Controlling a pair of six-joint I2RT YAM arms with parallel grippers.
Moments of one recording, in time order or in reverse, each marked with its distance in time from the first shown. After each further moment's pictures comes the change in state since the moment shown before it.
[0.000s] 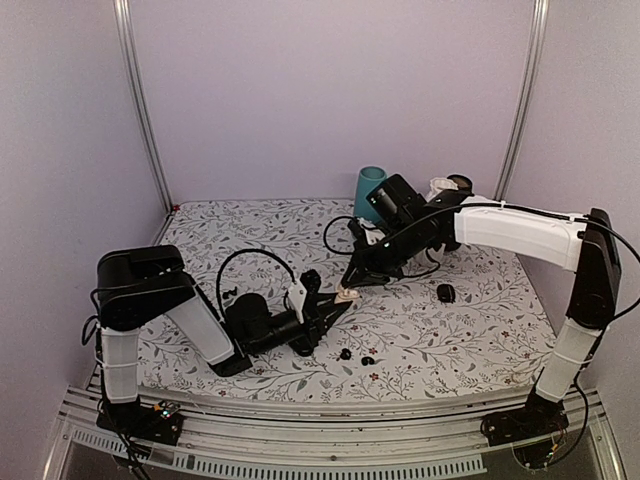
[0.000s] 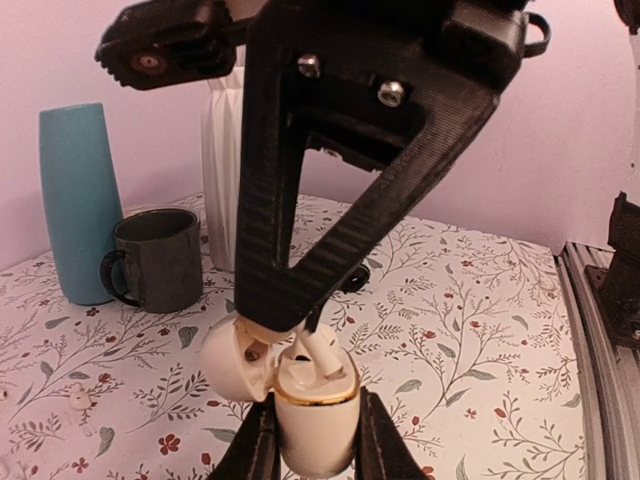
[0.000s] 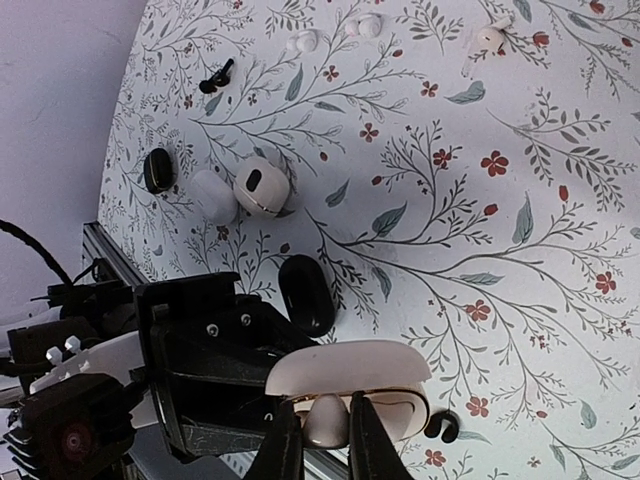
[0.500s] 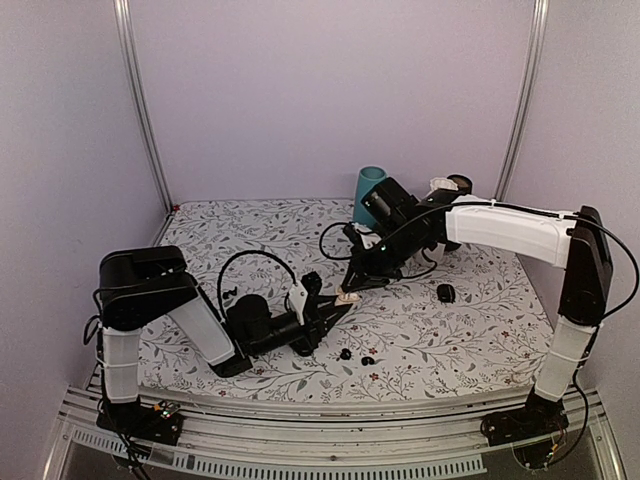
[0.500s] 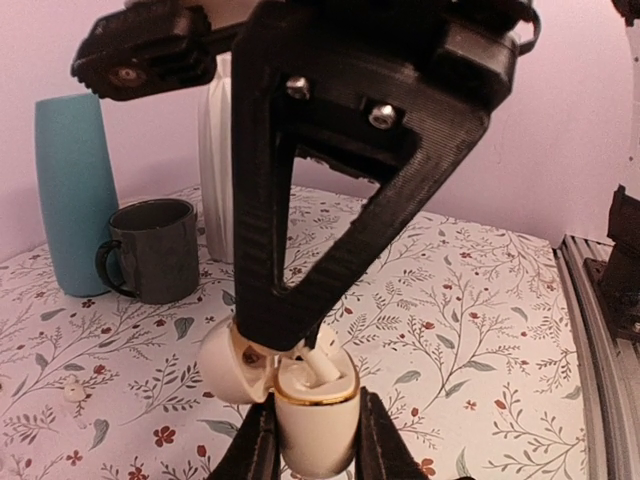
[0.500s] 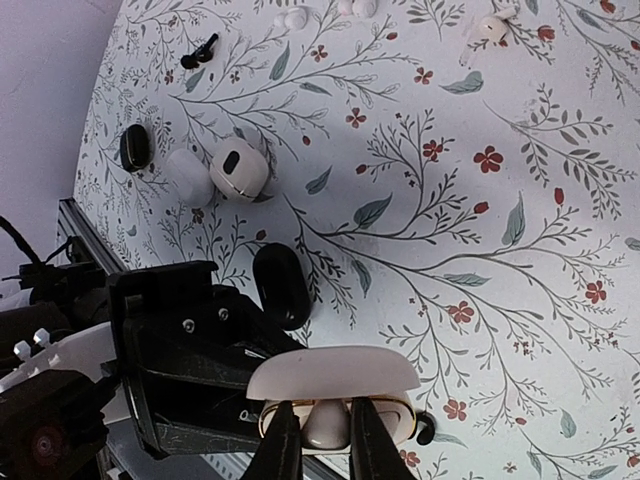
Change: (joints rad) left arm 0.000 0.014 0.000 -0.002 0.007 -0.003; right arm -0.004 0.048 0.035 -0.053 0.000 -0.083
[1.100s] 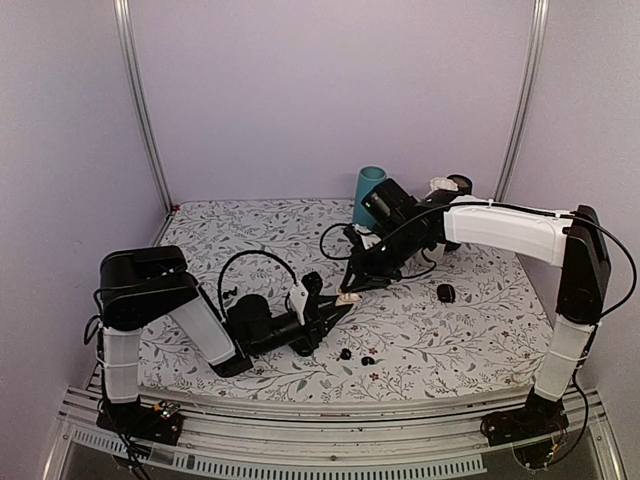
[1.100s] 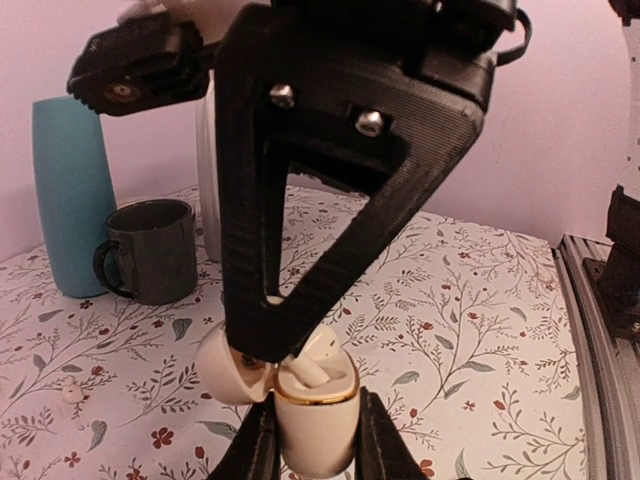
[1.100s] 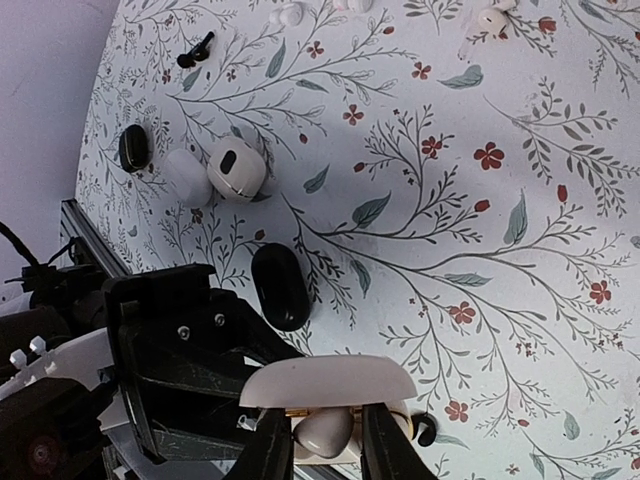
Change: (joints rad) left arm 0.000 0.002 0.005 0.000 0.003 0.000; right arm -0.010 0.012 0.000 0.003 -0.026 0.010
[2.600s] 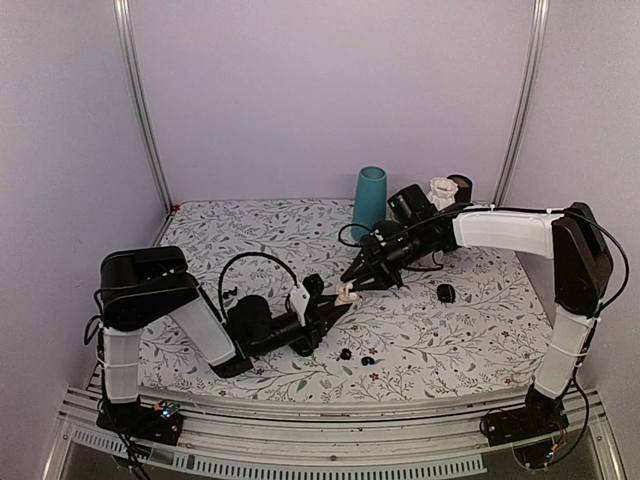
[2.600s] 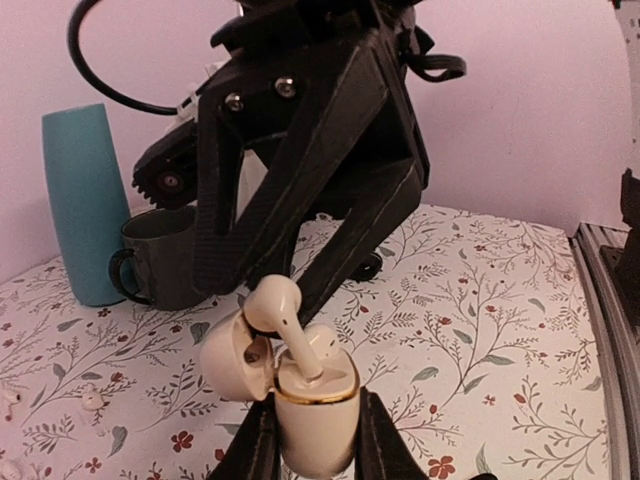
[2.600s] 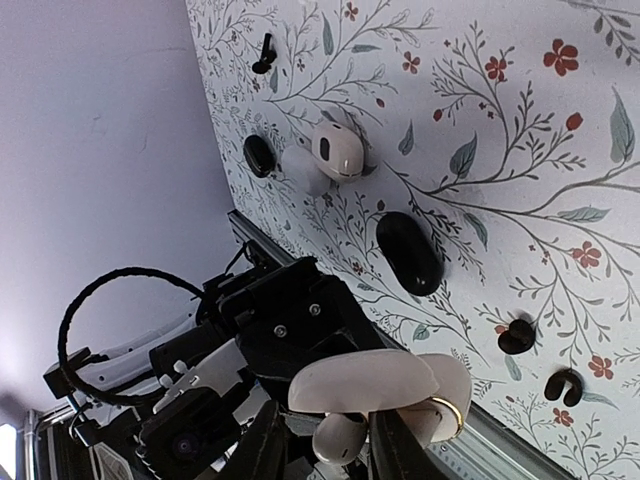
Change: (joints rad) left arm -0.005 0.003 -0.004 -0.001 -0.030 0.060; right arm -0.167 0.015 -0.173 0.301 -0.492 0.458
